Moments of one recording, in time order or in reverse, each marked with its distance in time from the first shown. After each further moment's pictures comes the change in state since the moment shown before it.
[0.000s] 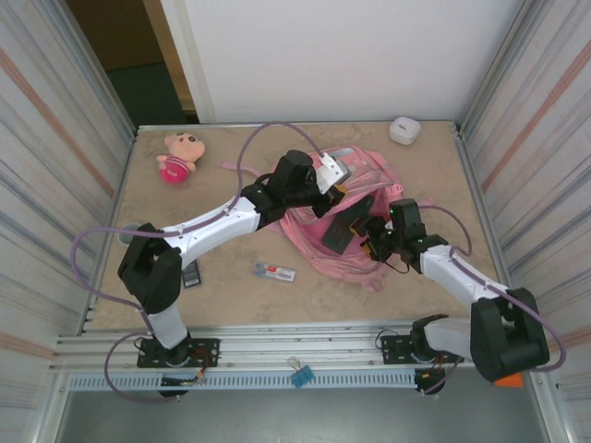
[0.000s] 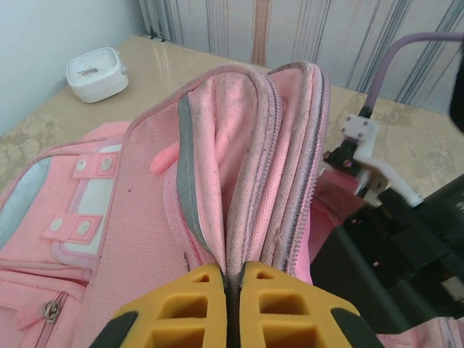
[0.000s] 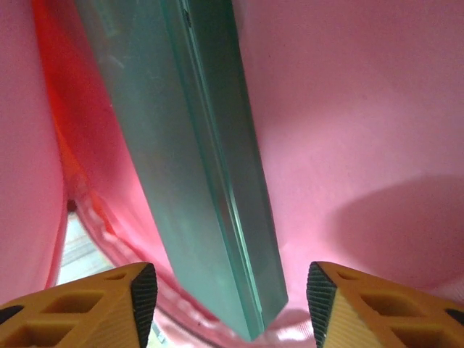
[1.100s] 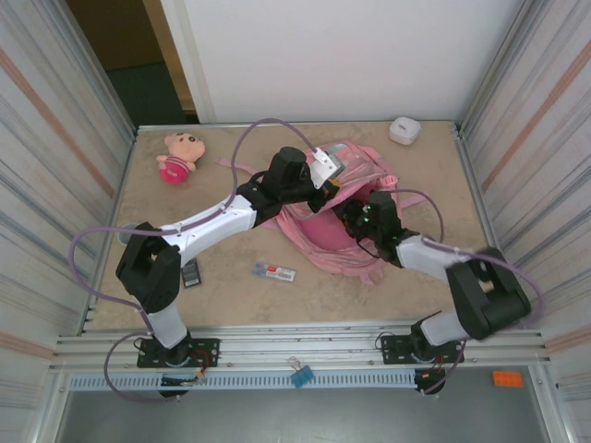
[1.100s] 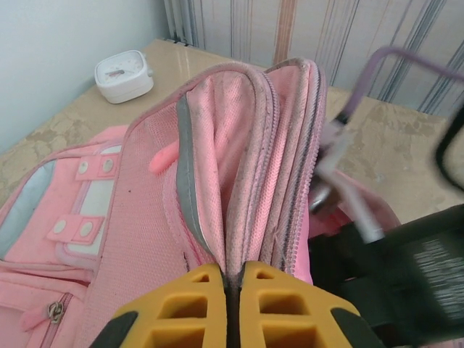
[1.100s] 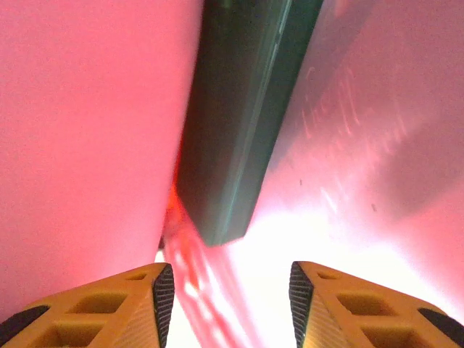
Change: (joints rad) left arm 0.037 -0.004 -0.021 0.037 -0.010 -0.008; right arm 0.146 0.132 0.016 0.434 0.185 0.000
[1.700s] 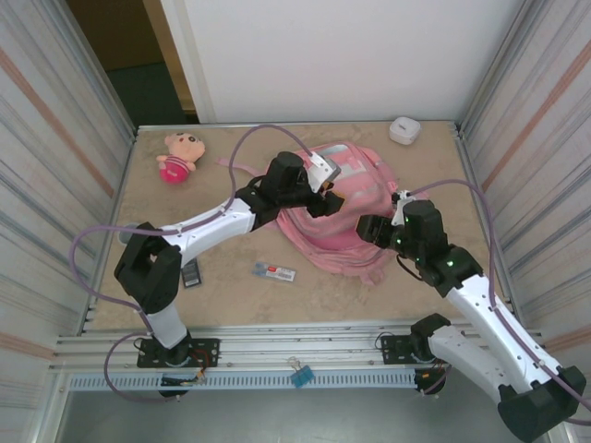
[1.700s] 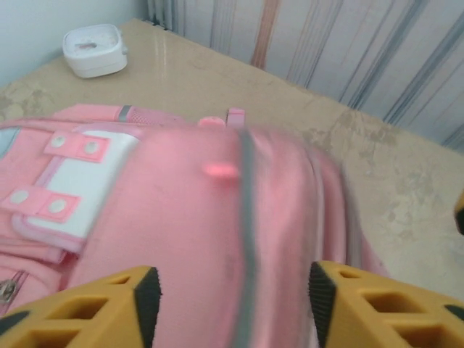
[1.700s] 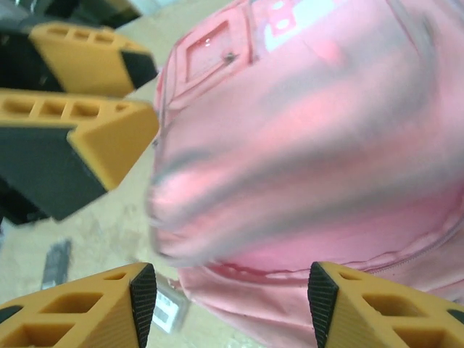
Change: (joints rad) left arm 0.018 -0.018 -0.060 0.034 0.082 -0.139; right arm 0.024 -0.565 0.179 -0.808 0.082 -0.680
